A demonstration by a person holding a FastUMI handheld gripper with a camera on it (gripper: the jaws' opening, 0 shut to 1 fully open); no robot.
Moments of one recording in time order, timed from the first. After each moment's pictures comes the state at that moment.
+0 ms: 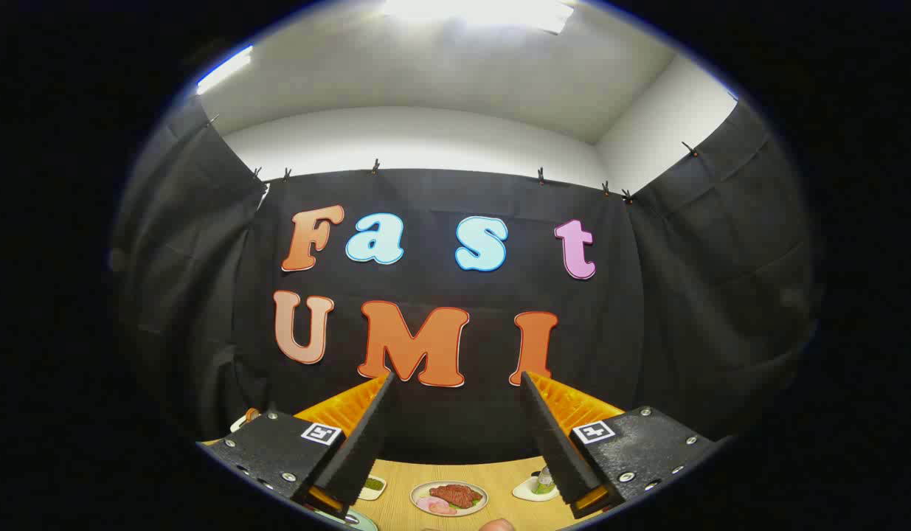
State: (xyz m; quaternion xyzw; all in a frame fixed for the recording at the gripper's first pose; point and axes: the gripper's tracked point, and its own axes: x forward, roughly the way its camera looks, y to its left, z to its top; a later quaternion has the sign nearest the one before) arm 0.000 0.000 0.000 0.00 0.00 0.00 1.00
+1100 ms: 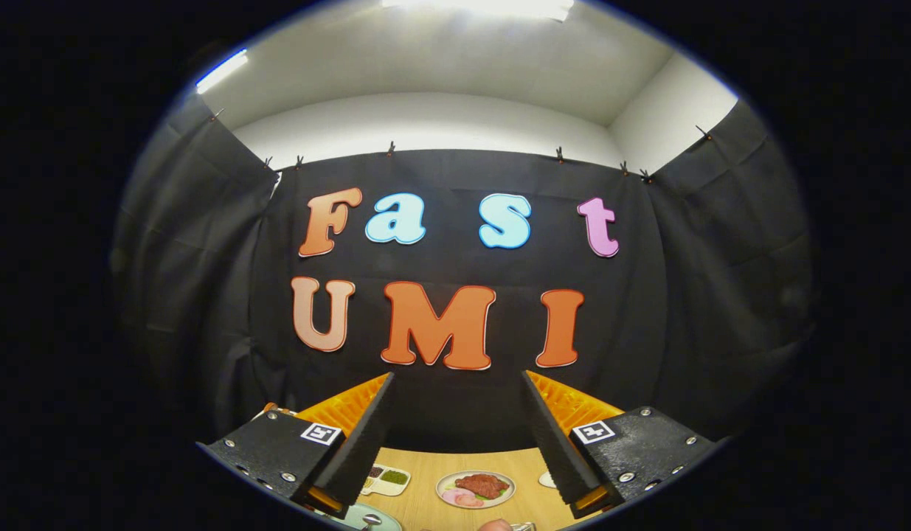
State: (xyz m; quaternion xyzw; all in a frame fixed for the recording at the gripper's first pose) arm 0.004 0.065 -0.046 0.02 0.05 0.04 1.00
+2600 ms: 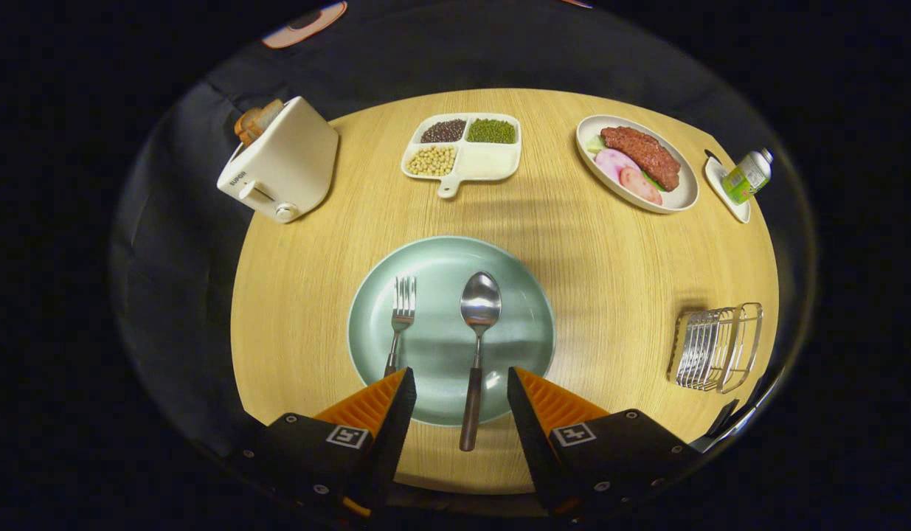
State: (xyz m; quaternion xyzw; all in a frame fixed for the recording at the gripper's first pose) arm -0.155 0.234 -0.448 0.03 0.73 0.12 0.67
